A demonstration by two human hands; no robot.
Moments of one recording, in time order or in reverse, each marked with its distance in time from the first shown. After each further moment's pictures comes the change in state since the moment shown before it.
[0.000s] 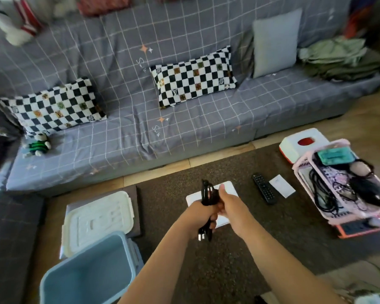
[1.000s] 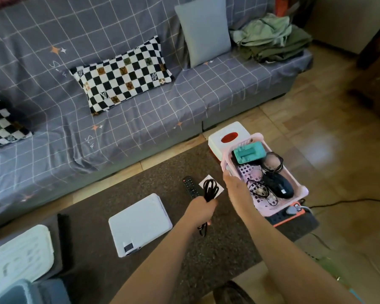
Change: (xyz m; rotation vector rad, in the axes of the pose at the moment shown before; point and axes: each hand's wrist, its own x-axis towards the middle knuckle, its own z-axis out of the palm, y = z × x) left_hand 0.154 0.063 0.262 0.644 0.036 -0.004; right_hand 0.063 0.035 -0.311 -0.178 0.451 -0.095
